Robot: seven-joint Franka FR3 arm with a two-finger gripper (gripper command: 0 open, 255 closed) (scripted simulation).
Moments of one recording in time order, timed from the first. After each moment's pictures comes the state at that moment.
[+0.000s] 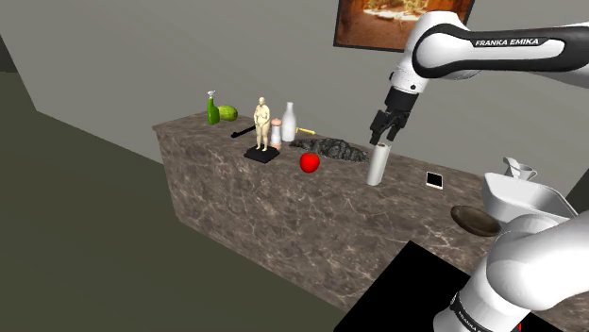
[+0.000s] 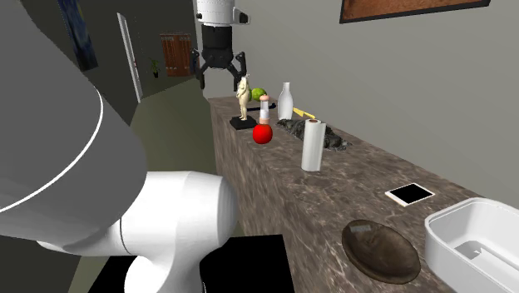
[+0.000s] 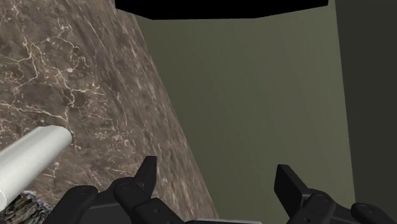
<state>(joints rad) -0.06 -0.59 -0.13 -2.28 0.00 1.81 -0.08</state>
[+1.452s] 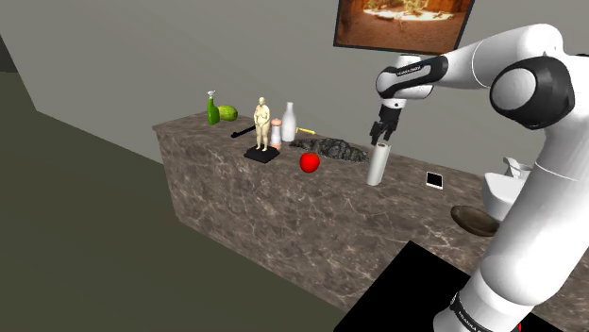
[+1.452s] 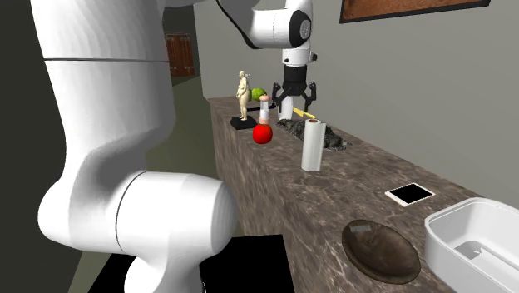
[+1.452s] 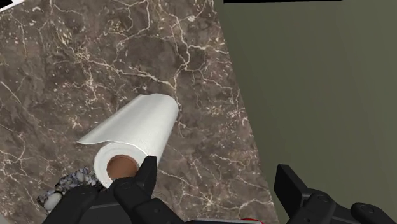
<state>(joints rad) -0.17 0.09 -0.41 -1.86 0.06 2.02 -0.51</state>
